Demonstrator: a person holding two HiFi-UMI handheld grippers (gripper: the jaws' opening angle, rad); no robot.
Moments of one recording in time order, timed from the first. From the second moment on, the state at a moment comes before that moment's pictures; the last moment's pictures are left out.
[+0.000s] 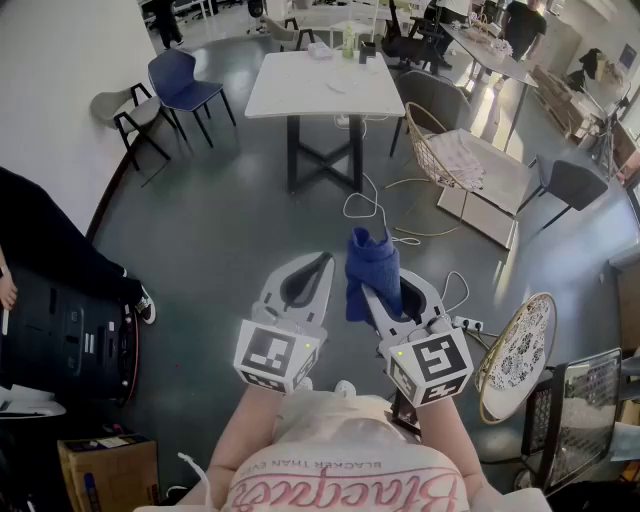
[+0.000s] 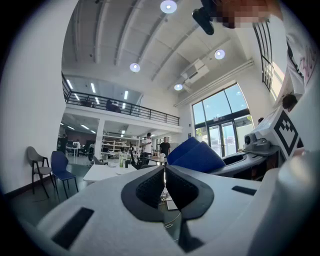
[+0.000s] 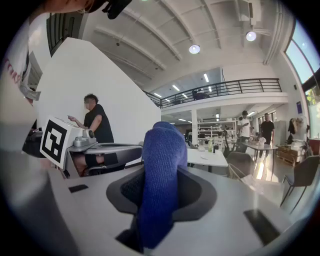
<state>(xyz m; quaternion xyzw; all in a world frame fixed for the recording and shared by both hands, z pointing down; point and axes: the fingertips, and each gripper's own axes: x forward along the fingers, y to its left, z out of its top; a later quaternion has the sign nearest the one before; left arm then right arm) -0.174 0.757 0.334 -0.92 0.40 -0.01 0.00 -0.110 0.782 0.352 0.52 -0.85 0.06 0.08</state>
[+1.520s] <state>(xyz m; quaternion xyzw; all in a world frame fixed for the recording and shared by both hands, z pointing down) -0.118 0.550 0.335 -0.93 0.37 -0.01 0.01 -0.061 0.585 0.360 0.53 -0.84 0.05 0.09</state>
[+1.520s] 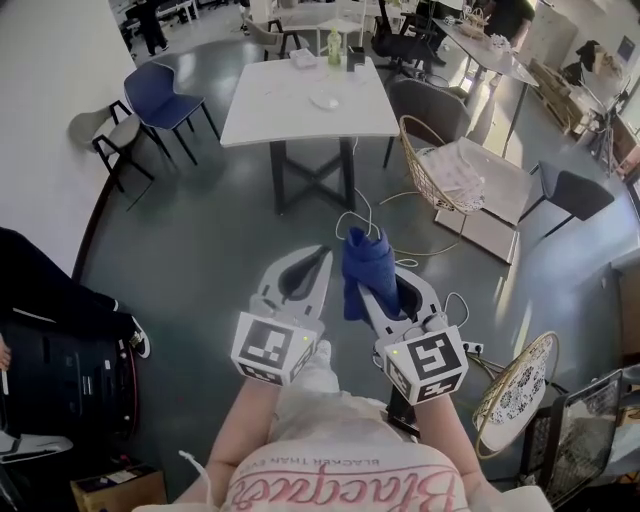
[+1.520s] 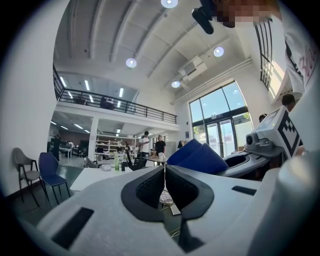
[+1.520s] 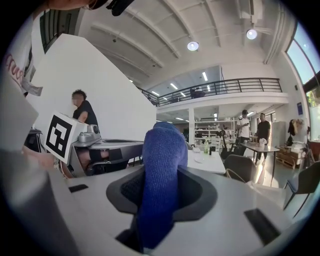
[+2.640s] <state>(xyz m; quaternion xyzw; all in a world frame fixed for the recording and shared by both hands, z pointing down) -0.124 0.314 0.358 -0.93 0.38 -0.03 -0.01 -0.056 0.353 0.370 0.55 -0.83 0.07 0.09</state>
